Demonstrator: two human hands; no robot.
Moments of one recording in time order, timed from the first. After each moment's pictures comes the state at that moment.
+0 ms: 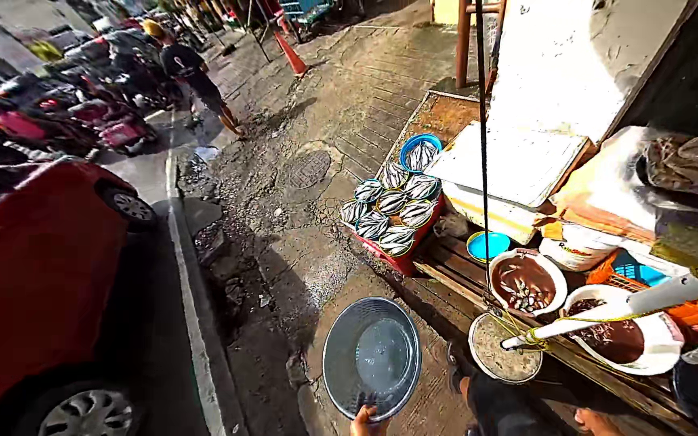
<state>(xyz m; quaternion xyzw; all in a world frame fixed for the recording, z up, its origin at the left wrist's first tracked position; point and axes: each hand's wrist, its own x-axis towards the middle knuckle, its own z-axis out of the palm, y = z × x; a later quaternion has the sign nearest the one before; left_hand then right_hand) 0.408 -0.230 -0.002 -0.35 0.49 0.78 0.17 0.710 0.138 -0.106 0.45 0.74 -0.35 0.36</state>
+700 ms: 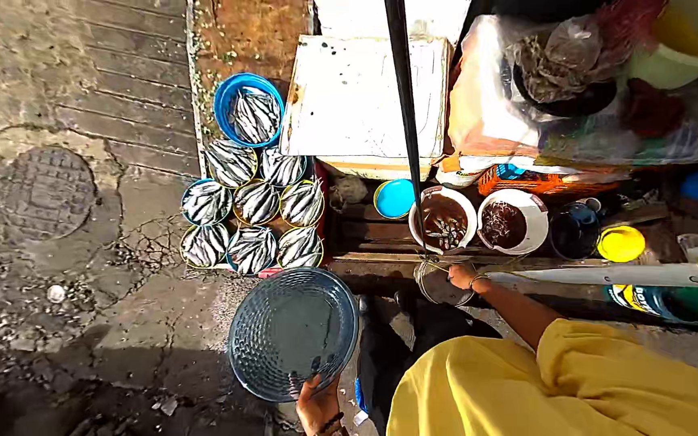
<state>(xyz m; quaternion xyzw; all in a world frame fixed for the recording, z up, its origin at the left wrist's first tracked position) 0.108 -0.053 -0.002 -0.24 0.55 0.73 0.33 0.401 0.269 -0.101 0.53 0.67 -0.39 0.34</state>
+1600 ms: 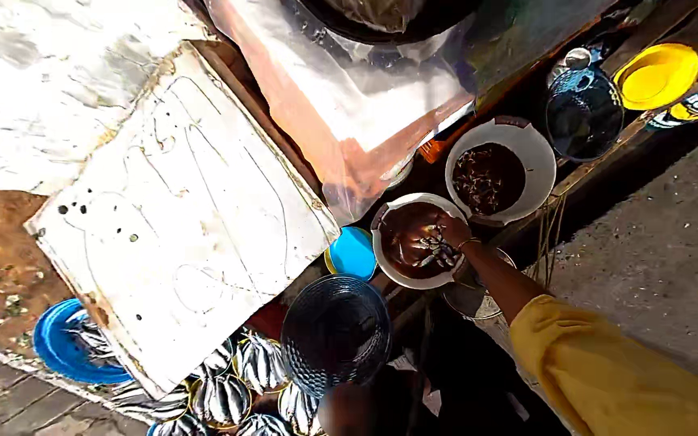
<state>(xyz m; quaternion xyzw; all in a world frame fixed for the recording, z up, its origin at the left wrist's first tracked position) 0.085 0.337 -0.193 -0.05 0.77 0.38 0.51 0.488 0.491 -0.363 0.79 0.42 -0.45 -0.05</state>
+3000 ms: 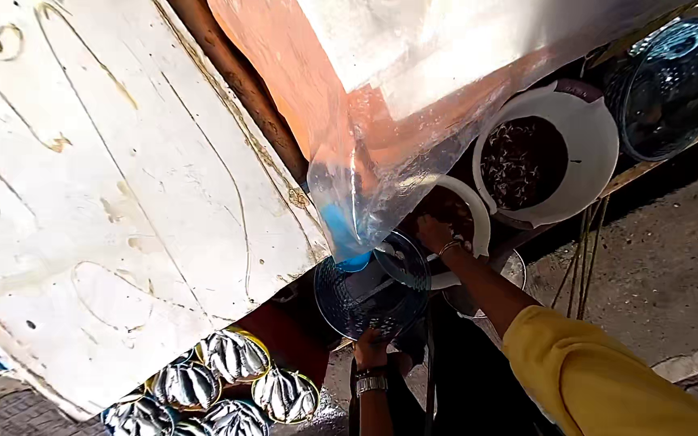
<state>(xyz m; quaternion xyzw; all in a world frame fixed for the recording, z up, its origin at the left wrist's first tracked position) 0.169 0.383 -0.315 -0.09 0.76 0.34 0.55 0.416 0.519 -0.448 0.73 0.53 -0.43 0.07</state>
